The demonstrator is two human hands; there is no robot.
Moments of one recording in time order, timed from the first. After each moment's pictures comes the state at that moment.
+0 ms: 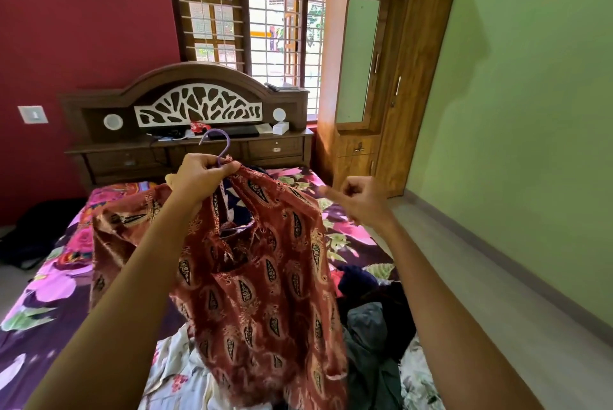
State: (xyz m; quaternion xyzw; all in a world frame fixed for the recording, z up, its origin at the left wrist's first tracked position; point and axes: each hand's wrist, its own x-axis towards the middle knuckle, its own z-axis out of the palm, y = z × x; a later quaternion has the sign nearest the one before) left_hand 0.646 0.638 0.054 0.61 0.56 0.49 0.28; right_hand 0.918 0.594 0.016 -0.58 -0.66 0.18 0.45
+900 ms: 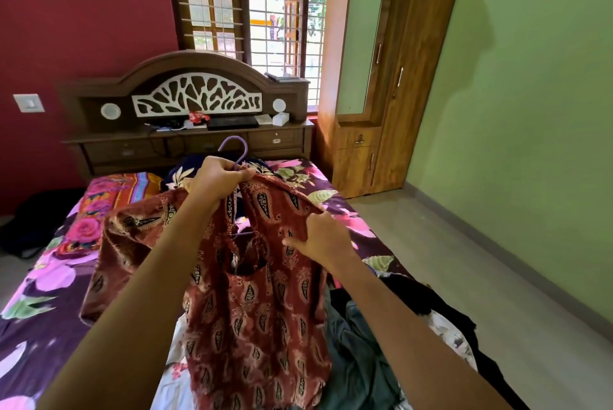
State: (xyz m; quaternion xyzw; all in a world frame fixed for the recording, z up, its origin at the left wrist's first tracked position) left_hand 0.667 0.643 0.038 0.58 0.60 0.44 0.34; right_hand 0.855 0.583 -0.038 -0.68 -0.72 -0.01 0.13
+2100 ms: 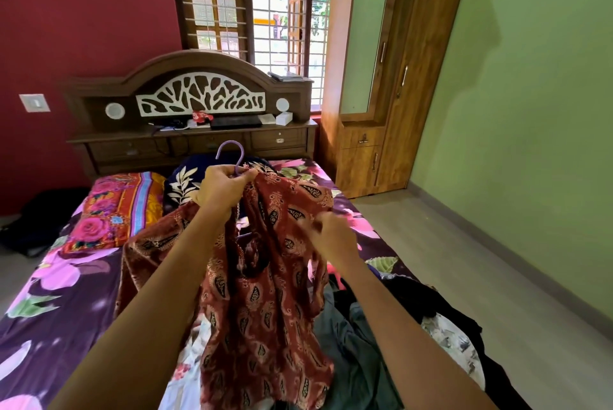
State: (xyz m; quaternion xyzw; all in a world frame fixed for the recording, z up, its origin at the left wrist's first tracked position) left_hand 0.679 0.643 0.021 0.53 0.60 0.51 0.32; right_hand 0.863 0.599 -0.055 -0.69 -0.66 0.10 0.27
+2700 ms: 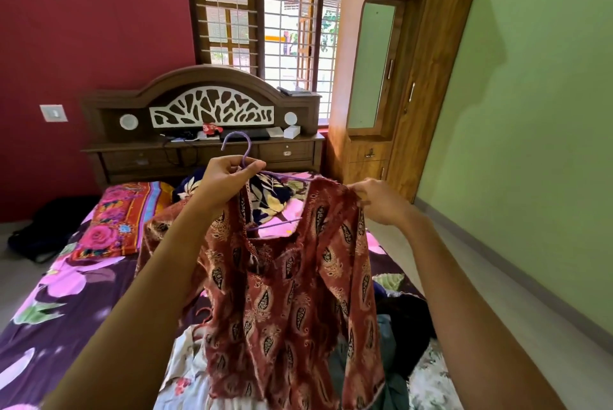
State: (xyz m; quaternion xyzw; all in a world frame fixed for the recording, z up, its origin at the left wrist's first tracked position) left_hand 0.659 0.633 0.055 0.63 0.45 0.52 0.37; right_hand 0.934 0.622 0.036 -0.64 -0.74 0.06 0.19
